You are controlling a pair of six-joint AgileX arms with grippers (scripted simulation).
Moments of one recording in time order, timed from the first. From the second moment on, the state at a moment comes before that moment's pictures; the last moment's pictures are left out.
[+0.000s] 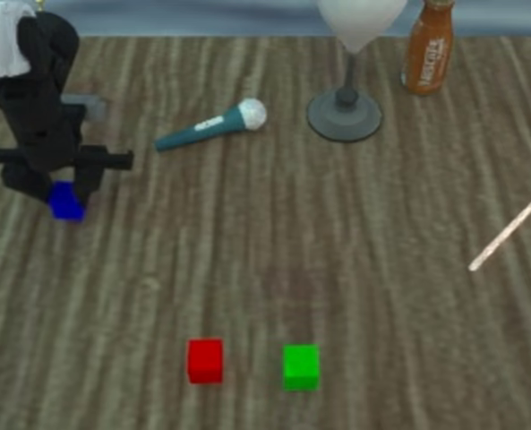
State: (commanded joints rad) left arm -0.11 2.33 1.71 -0.95 0.00 -0.01; right arm 0.01 0.00 0.00 0.00 0.00 0.00
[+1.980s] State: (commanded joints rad) left arm -0.73 2.31 2.00 -1.30 -0.01 -0.70; right arm 0.01 0.00 0.00 0.00 0.00 0.00
